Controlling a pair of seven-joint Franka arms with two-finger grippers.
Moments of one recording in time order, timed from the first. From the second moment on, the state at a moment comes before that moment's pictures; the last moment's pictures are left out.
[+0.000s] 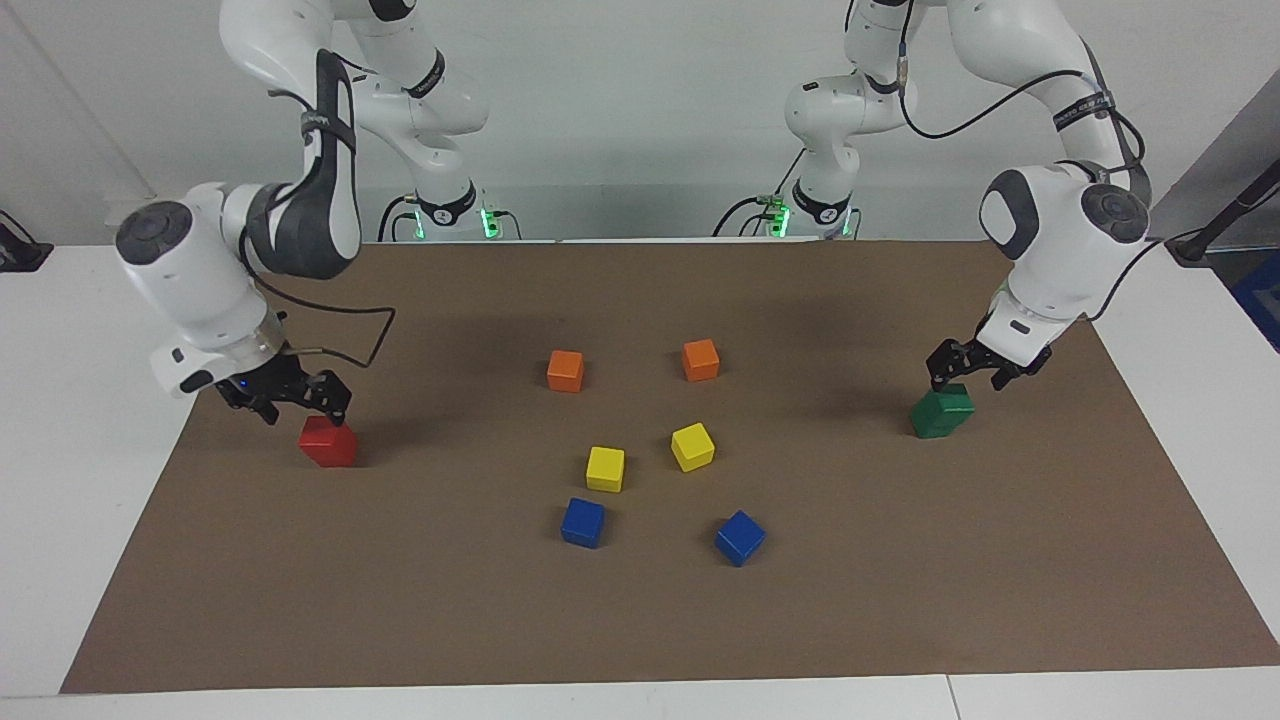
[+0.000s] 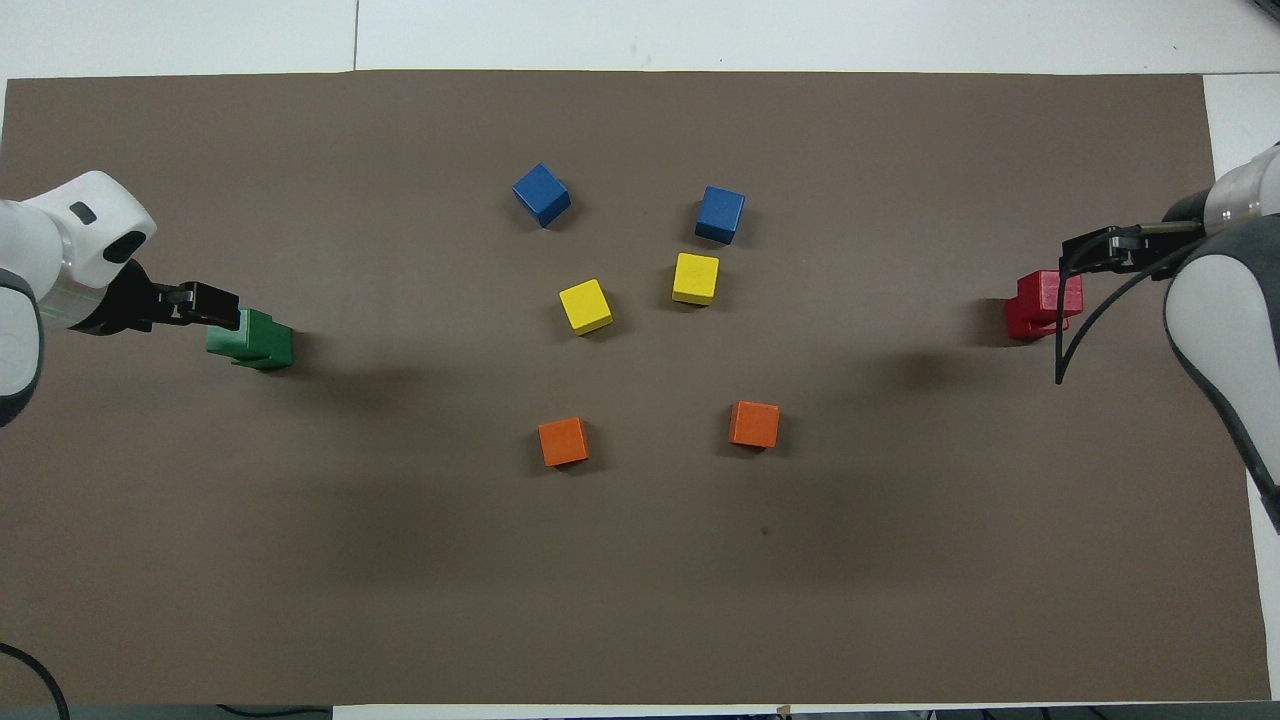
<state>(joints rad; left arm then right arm) 0.08 0.10 -0.07 -1.86 0.00 1.93 0.07 -0.02 0.10 -0.08 -1.78 0.02 1.92 -0.07</state>
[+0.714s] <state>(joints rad) 0.04 -0.01 -0.09 -1.78 0.00 1.75 -0.01 0.03 -0.04 -0.05 -1.77 -0.01 1.65 -0.07</state>
